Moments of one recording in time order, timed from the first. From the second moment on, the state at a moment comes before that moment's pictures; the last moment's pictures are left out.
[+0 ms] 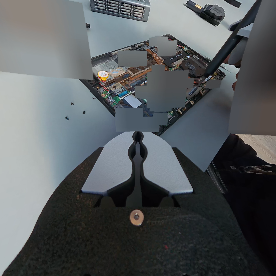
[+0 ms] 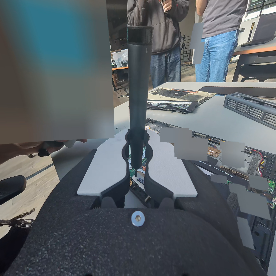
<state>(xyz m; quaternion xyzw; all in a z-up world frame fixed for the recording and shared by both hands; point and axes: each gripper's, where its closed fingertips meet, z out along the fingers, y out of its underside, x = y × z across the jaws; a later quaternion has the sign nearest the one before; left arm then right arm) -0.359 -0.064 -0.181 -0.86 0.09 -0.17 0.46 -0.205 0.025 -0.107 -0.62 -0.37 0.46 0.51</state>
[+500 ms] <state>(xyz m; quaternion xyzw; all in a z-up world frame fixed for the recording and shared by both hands) -0.355 -0.061 -0.178 -0.86 0.10 -0.17 0.46 -0.244 0.044 -0.098 -0.60 -0.41 0.46 0.51</state>
